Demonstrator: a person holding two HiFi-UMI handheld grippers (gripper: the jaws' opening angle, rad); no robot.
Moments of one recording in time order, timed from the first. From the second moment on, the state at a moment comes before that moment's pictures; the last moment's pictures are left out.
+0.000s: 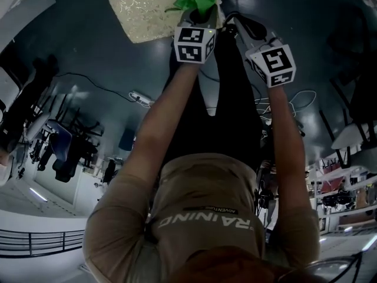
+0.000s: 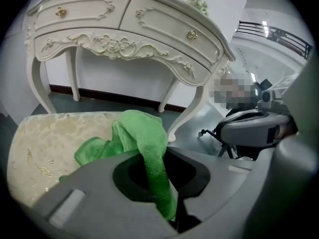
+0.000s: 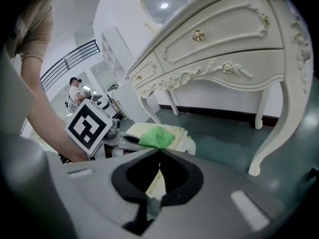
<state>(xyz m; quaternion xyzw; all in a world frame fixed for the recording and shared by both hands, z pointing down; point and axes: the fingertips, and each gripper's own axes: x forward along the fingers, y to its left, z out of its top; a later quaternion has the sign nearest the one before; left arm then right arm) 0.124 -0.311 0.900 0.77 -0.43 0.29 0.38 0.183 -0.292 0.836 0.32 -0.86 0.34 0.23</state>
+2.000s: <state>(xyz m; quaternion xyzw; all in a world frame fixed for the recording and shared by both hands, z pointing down) -0.298 -0.160 0.857 0.71 -0.57 0.25 0.33 -0.144 -0.154 0.814 0.26 -0.88 0.30 0.26</state>
